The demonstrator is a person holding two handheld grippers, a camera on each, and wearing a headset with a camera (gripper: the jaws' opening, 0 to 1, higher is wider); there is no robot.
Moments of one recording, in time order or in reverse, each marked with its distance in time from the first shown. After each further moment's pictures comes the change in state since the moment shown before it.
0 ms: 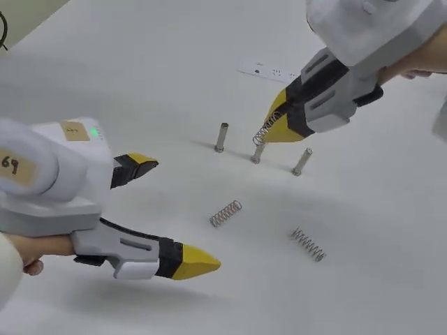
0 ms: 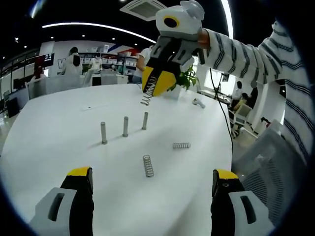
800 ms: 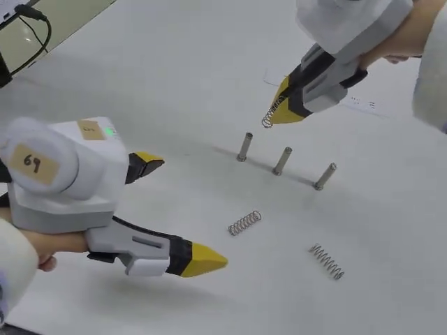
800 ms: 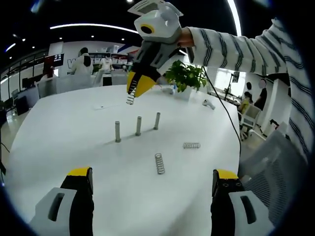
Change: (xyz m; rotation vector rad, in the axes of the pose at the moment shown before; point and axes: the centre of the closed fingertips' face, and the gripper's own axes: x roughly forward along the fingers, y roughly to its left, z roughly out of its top) left arm -0.013 0.018 0.000 -0.015 -0.002 0.099; right arm 0.029 -0.046 0.009 -0.066 0.061 -0.027
